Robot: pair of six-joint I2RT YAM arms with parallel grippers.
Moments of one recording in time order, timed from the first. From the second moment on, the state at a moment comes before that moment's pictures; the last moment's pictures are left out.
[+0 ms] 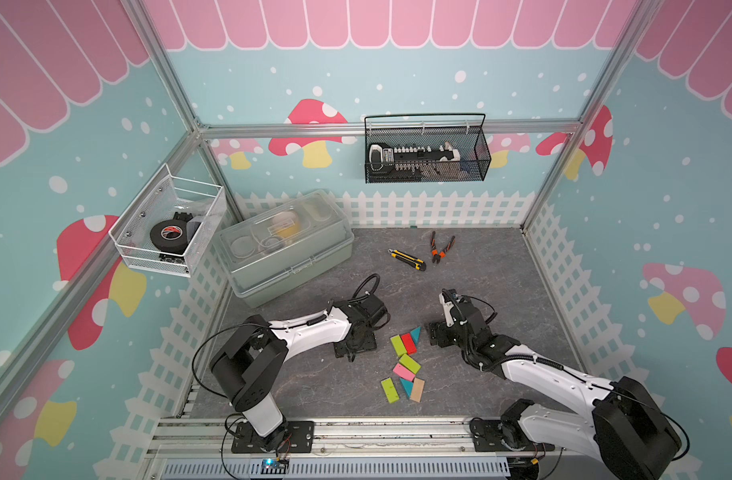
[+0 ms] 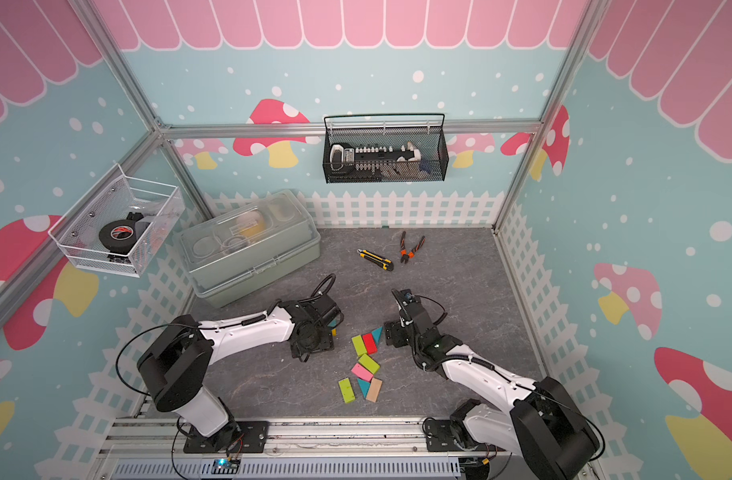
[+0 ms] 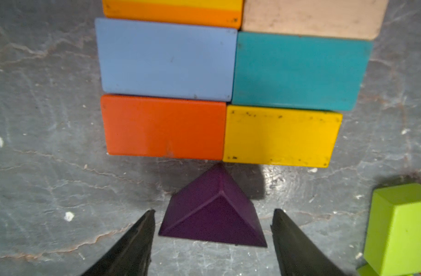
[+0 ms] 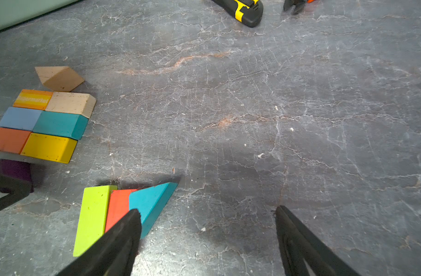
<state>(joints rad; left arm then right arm) -0.77 1.66 1.01 -0.79 -0.12 -0.97 0.60 1.15 0.49 -0.07 0.14 0.29</state>
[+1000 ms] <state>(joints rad) -0.72 0.84 0.87 -0.89 -0.26 -0.60 0.78 1.26 0.92 -0.62 -0.02 0.37</state>
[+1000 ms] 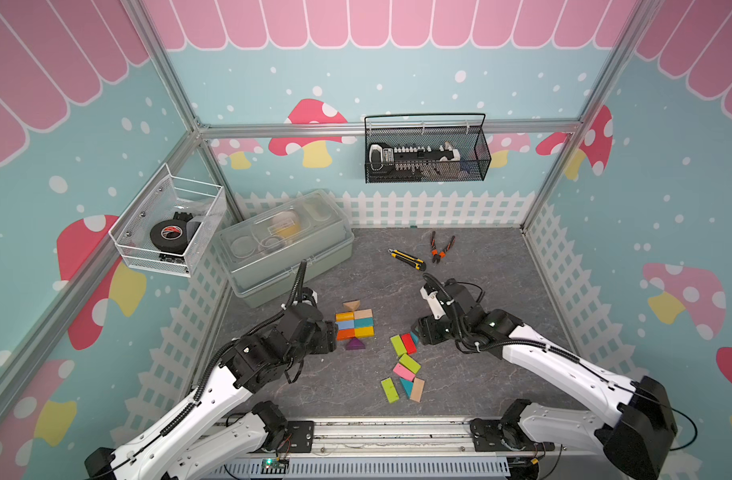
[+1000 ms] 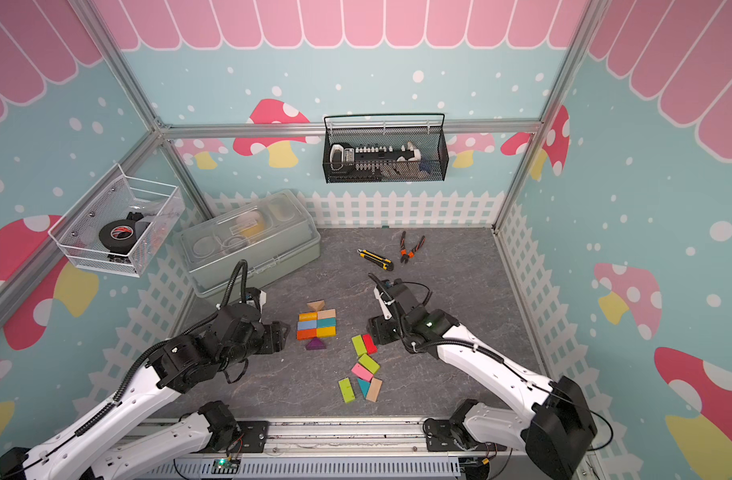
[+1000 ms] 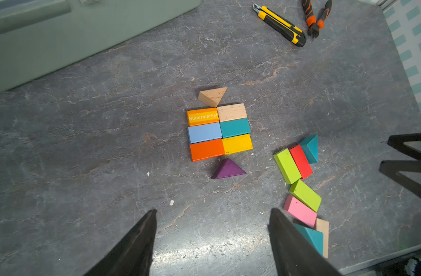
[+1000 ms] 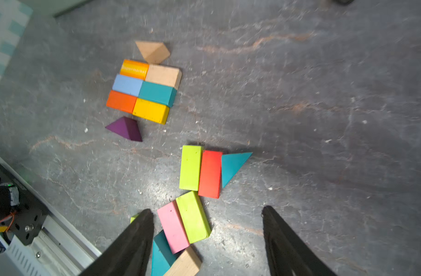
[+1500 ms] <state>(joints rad) -0.72 0.83 0.88 -0.89 -0.26 -0.57 0.86 1.67 1.04 -0.67 0.08 0.43</state>
